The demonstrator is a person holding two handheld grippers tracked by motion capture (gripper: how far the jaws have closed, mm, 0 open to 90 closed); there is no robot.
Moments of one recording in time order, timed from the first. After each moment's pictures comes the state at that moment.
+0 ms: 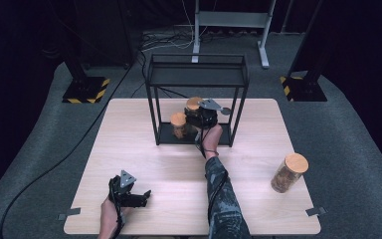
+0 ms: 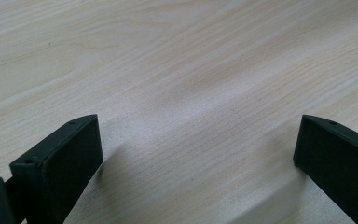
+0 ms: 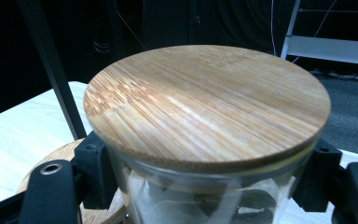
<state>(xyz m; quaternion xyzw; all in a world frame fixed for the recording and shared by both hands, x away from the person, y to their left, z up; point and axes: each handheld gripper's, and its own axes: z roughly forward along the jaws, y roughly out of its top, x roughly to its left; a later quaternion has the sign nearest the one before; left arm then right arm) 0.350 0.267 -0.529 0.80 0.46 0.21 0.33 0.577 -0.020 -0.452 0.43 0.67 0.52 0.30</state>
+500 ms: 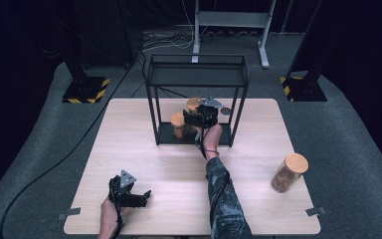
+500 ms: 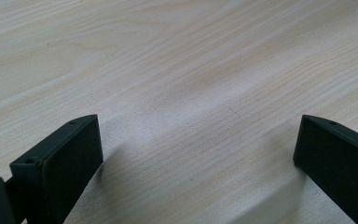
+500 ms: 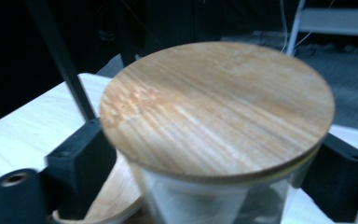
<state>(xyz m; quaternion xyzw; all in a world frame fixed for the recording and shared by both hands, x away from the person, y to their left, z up) 0.350 0.267 -0.529 0.80 0.46 0.21 0.33 0.574 -0.021 -0.441 0.46 0.69 0.51 0.25</state>
